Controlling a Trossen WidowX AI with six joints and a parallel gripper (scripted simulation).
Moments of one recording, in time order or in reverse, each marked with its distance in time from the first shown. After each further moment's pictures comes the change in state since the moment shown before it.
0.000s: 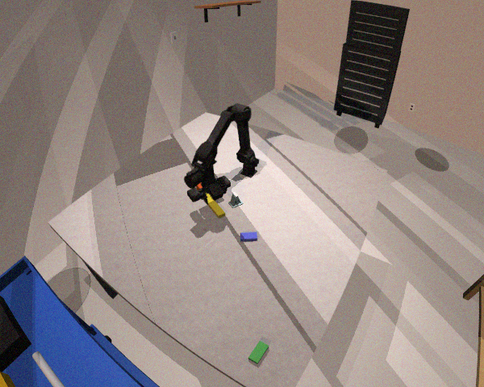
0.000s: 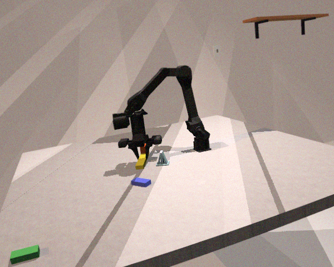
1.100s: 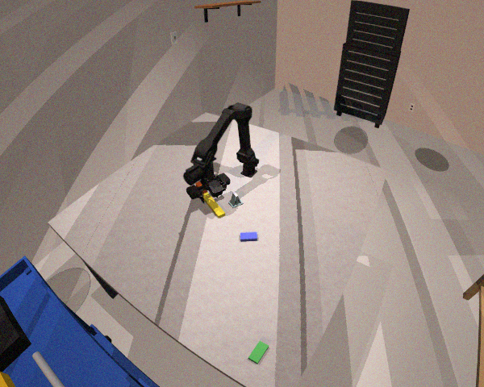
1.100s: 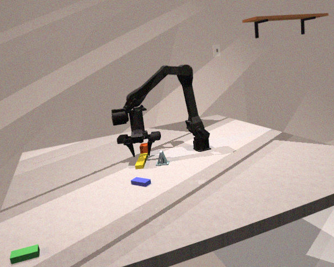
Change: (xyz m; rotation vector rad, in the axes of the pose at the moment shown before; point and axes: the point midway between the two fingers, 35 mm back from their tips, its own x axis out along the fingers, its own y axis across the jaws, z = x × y) arm -0.016 -0.002 0.001 0.000 -0.002 -0.006
